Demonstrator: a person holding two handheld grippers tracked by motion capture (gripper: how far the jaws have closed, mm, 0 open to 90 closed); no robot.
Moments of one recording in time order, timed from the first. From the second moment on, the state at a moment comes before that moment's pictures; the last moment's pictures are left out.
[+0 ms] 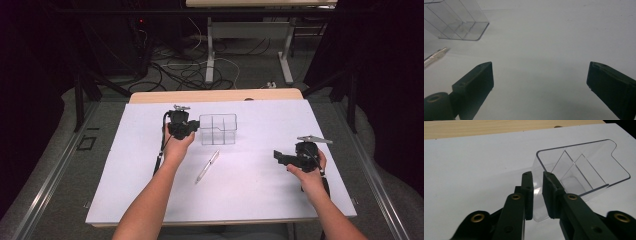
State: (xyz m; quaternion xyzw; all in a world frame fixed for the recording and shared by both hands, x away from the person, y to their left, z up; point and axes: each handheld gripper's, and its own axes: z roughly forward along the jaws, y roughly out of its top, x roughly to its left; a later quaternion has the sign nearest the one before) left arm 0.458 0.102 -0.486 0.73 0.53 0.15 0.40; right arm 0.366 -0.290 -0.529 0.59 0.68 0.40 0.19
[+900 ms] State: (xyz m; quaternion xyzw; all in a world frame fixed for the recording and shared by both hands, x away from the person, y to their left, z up) left arm 0.419 0.107 -0.481 0.75 0.49 0.13 0.42; right arm 0.366 -0.288 -0.531 0.59 0.68 0.40 0.19
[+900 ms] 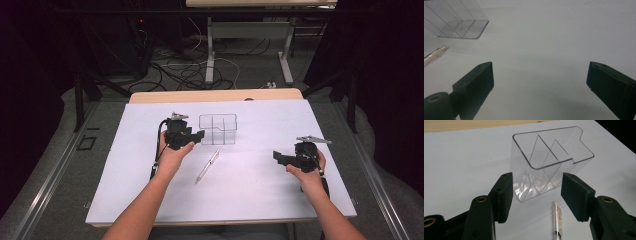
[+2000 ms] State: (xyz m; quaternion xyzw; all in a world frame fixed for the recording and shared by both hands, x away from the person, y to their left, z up) left arm 0.387 0.113 -0.508 0.80 0.47 0.07 0.37; right arm 0.366 -0.286 -0.532 0.58 0.68 0.40 0.19
